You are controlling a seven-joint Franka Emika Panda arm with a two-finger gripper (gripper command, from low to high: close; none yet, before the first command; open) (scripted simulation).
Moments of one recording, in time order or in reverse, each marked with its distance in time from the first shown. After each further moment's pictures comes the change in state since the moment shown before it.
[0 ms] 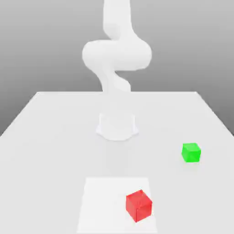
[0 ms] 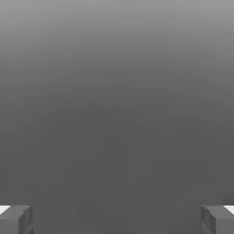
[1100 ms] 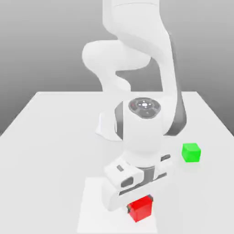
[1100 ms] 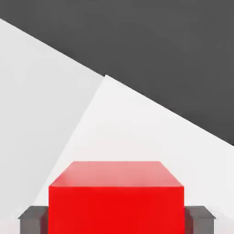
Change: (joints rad) arm 0.136 1.038 -0.011 -0.237 0.023 0.552 -0.375
